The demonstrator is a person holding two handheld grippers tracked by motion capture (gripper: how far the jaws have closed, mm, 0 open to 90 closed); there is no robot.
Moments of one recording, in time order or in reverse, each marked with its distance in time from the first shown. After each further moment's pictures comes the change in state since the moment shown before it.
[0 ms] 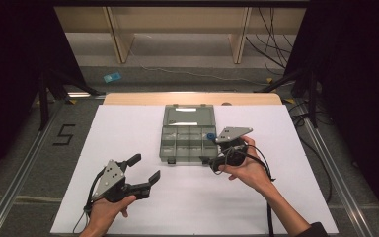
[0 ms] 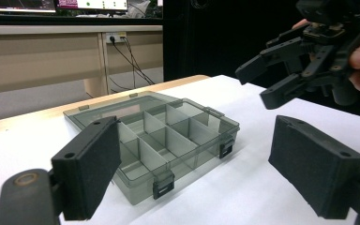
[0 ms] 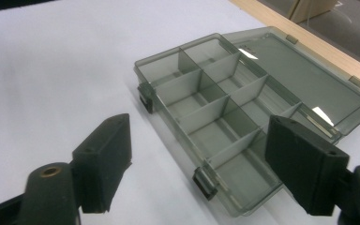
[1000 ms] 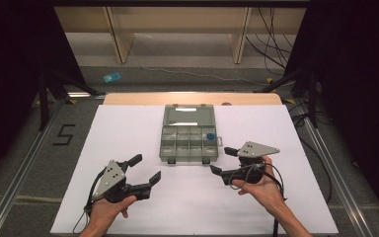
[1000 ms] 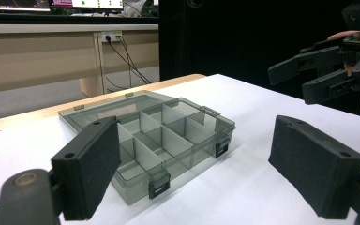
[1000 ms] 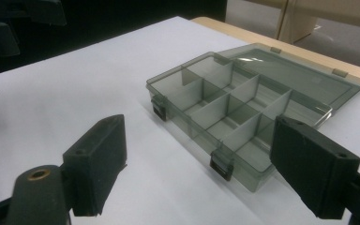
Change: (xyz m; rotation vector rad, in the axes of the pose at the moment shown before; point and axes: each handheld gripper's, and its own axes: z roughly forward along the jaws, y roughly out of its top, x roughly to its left) left arm -0.001 0.000 0.000 0.007 -0.016 -0.003; right arm 0.016 -0.044 -0.034 -0.200 -0.013 0.144
